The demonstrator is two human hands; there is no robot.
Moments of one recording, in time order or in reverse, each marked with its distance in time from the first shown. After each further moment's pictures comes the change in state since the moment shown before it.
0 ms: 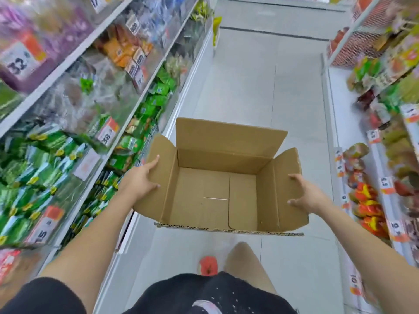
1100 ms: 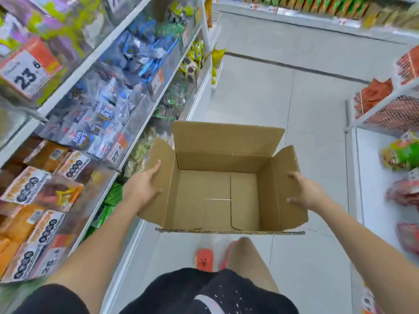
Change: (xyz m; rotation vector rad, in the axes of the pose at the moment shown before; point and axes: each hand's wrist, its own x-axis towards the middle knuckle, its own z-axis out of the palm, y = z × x) left_hand 0.671 0.224 -0.174 0.019 0.000 -0.094; right_hand 0.644 -0.233 -0.360 -0.226 -0.050 -0.056
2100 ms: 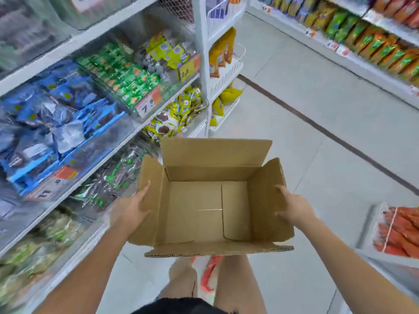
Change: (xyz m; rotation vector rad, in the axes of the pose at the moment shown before) left_hand 0.466 0.259 -0.031 -0.108 -0.048 -0.365; right_hand 0.595 -0.051 -0.339 -0.374 -0.126 -0.194
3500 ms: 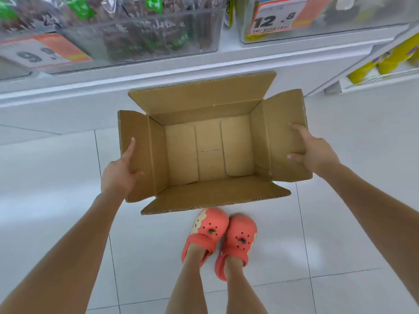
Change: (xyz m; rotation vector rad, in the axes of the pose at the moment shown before) left_hand 0.138 -0.057 0.394 -0.522 0.092 -0.840; right_hand 0.466 -0.151 0.215 -0.273 -0.151 -0.670
